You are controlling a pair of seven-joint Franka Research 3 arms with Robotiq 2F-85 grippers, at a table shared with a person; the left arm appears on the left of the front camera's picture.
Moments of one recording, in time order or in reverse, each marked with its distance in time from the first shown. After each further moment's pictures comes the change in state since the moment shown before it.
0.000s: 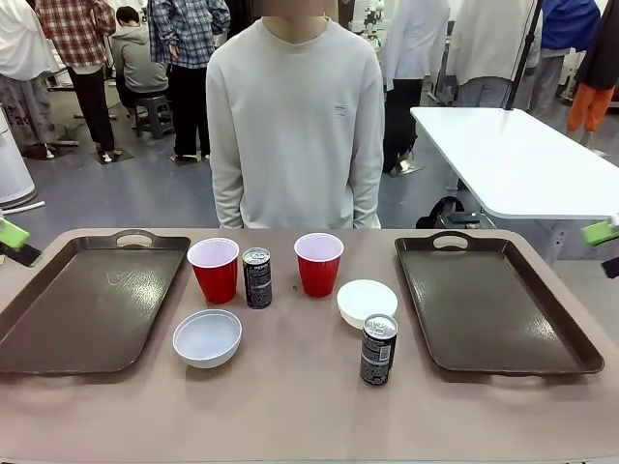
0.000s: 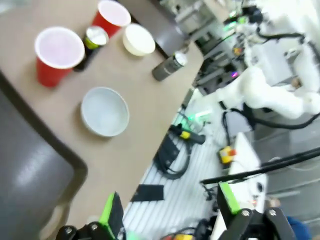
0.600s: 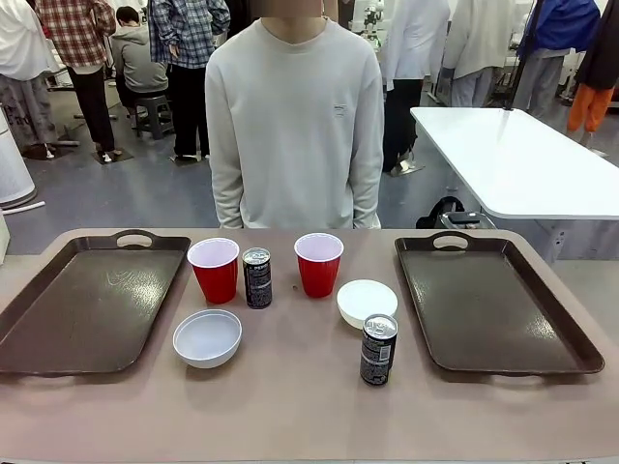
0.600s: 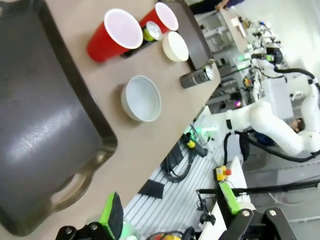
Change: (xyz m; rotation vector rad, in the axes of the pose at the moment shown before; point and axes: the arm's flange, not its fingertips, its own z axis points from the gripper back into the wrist) left arm -0.031 0.048 0.046 0.055 -0.076 0.231; right arm -0.018 -0.030 0.017 0.098 0.019 -0.048
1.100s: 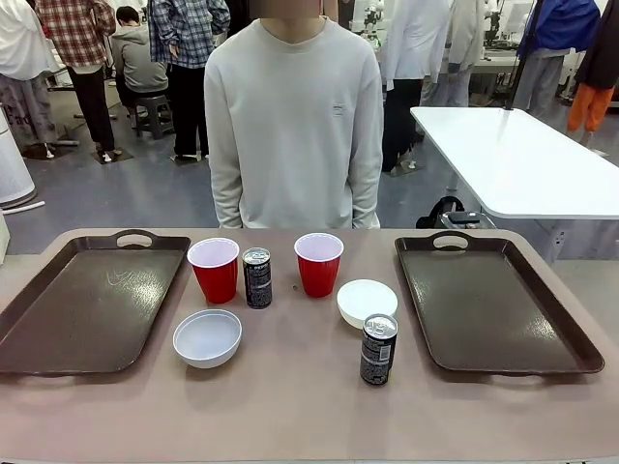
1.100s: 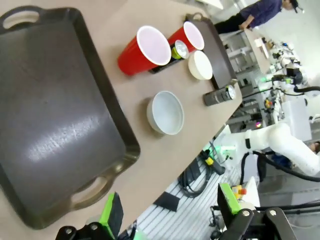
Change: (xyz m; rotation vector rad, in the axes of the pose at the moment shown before) left arm -0.002 -0.003 0.010 0.110 -0.090 0.034; right arm 0.009 0.006 -0.006 -0.034 0.087 0.018
